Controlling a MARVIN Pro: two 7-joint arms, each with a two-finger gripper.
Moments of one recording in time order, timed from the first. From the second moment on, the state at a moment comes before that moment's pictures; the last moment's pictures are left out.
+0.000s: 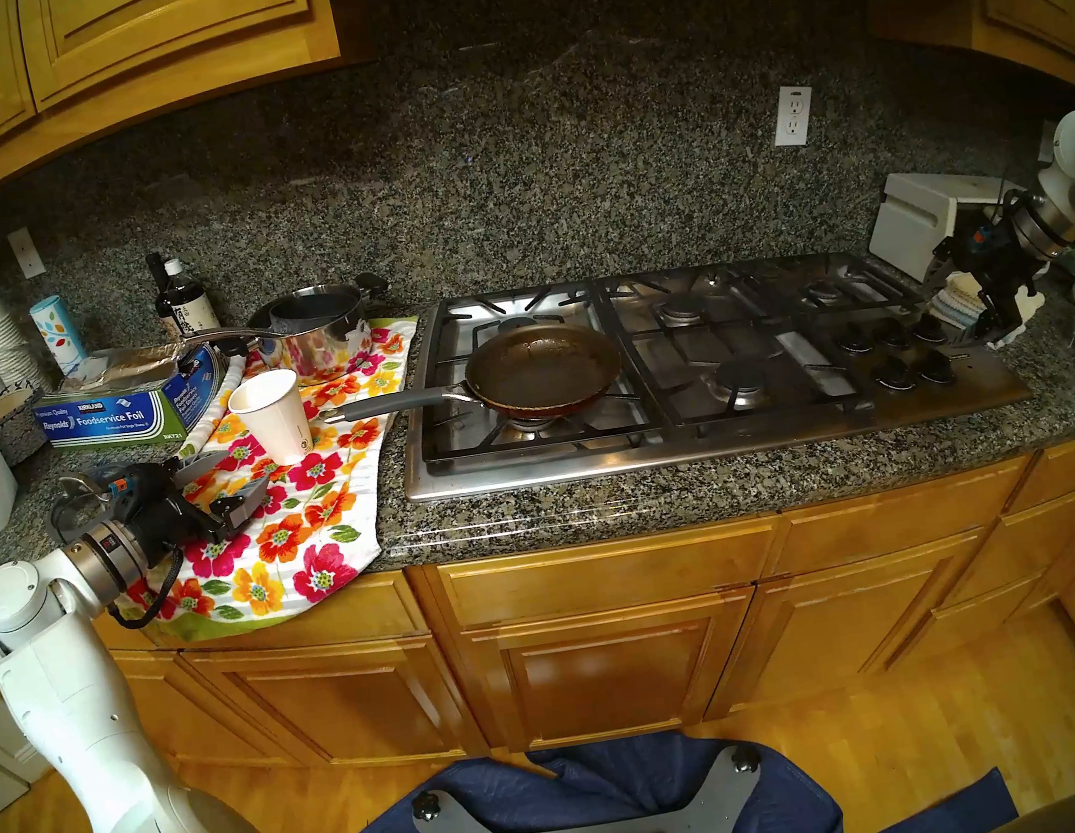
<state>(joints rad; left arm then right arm) 1.22 -1.29 -2.42 -1.29 0.25 0.02 -1.45 0.72 -0.87 -1.80 -0.81 1.35 -0.64 0.90</state>
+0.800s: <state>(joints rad) 1.15 -1.28 -2.37 -1.18 0.24 0.01 -1.42 0.72 -0.87 -1.80 -0.81 1.35 -0.64 0.90</state>
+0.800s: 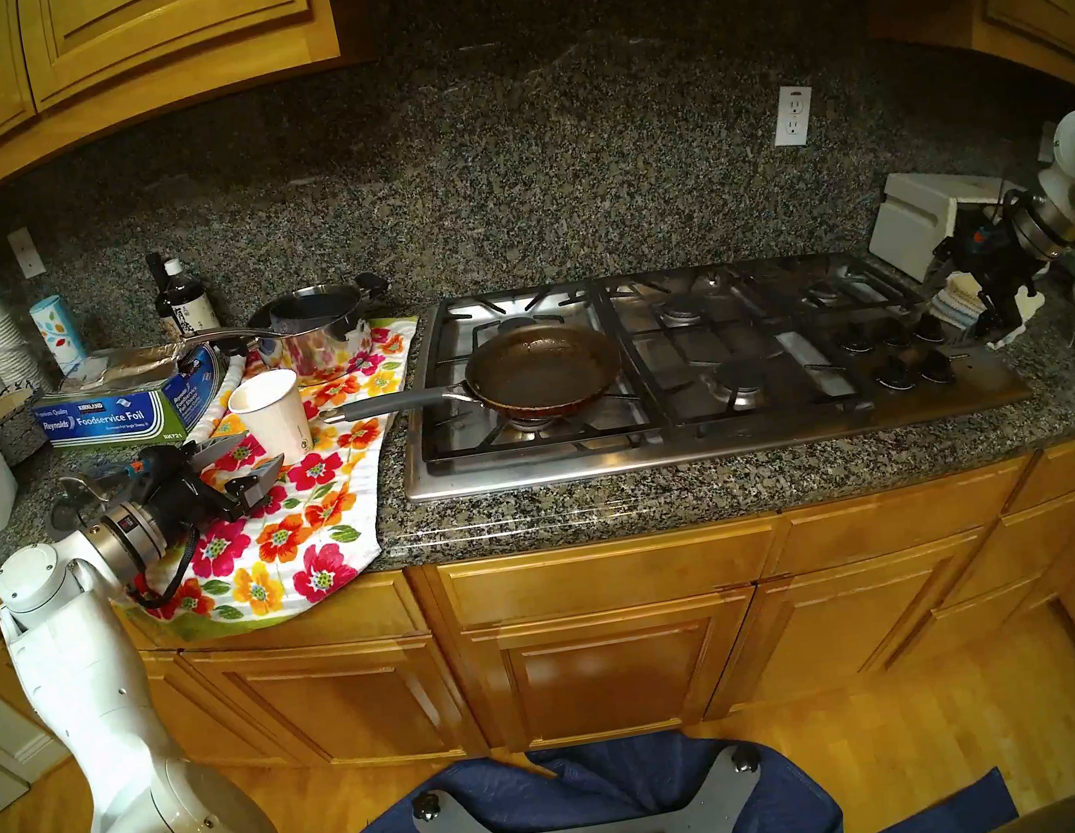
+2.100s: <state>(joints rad) 1.09 -1.27 -2.31 -1.10 0.24 -0.05 -1.38 0.72 -0.87 -1.80 -0.81 1.35 -0.64 0.90</state>
